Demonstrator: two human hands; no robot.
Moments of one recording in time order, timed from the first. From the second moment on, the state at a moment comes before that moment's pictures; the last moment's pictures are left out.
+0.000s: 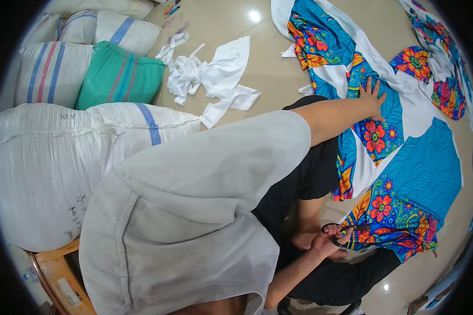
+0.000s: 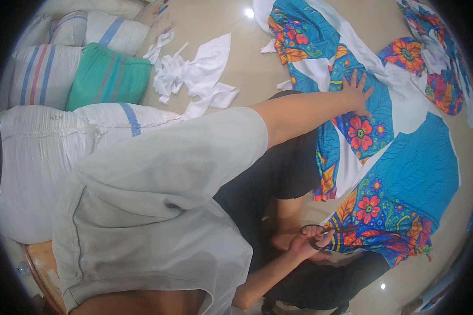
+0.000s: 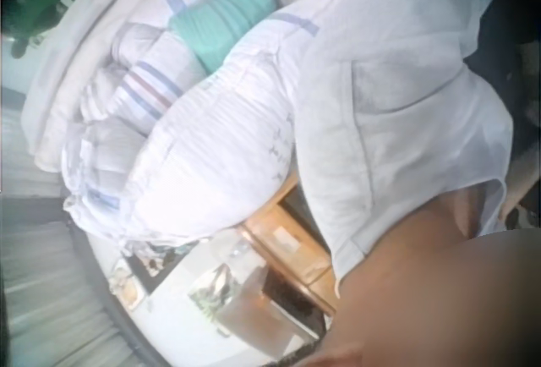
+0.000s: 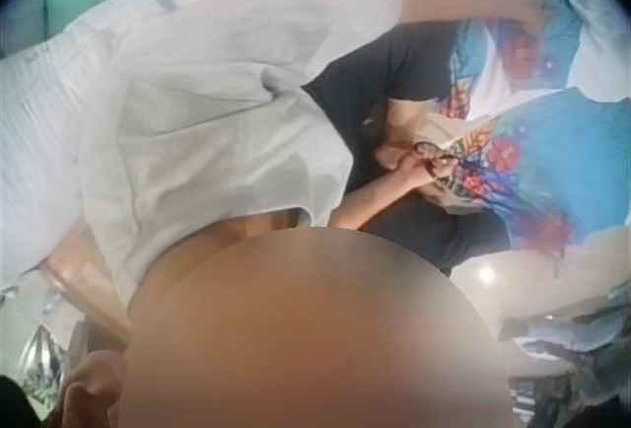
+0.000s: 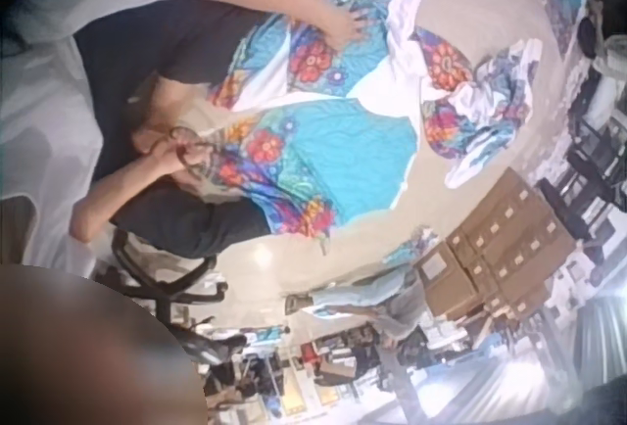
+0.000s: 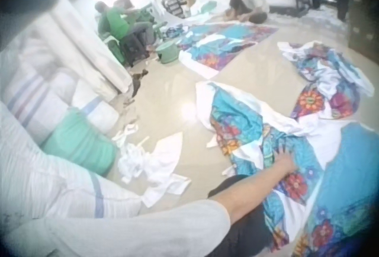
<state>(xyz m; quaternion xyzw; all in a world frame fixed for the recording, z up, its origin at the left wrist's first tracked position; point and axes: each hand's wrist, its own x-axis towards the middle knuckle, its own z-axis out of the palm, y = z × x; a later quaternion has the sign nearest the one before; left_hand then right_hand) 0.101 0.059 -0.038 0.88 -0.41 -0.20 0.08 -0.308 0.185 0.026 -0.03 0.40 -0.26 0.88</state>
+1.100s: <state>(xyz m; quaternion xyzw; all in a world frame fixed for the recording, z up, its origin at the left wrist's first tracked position) -0.011 0.083 0.003 0.72 -0.57 -0.38 0.02 -0.200 0.142 0.015 -0.36 0.50 -0.03 0.79</state>
